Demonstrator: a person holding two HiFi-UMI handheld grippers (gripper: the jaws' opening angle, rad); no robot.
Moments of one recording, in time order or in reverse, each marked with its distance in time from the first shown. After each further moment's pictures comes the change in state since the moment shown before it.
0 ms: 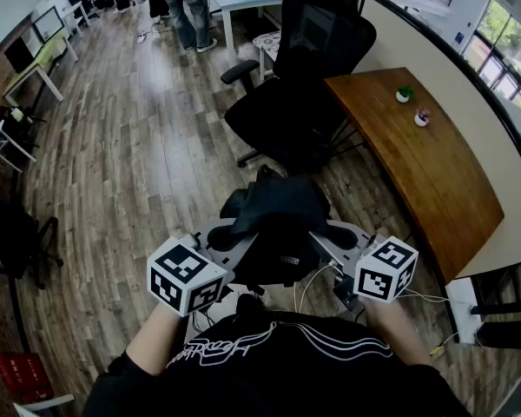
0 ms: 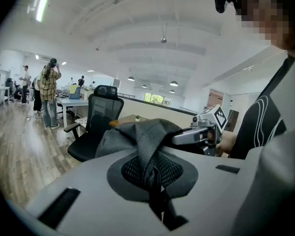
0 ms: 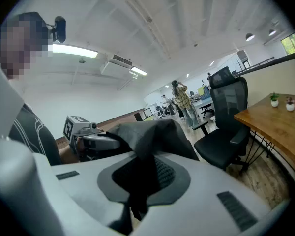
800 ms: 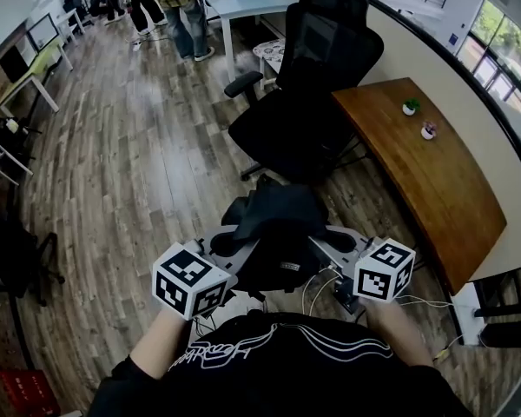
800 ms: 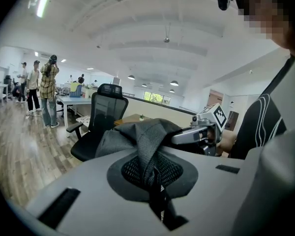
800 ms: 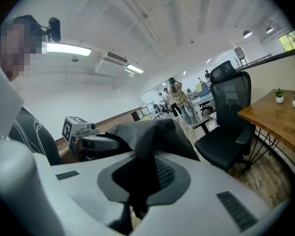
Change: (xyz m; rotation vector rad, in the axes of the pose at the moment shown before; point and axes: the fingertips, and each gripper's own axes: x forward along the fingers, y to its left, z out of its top) left arm -0.008 0.075 0.008 -0.012 0.019 -0.019; right arm 0.072 -0.009 0.021 0.037 0.024 -0.023
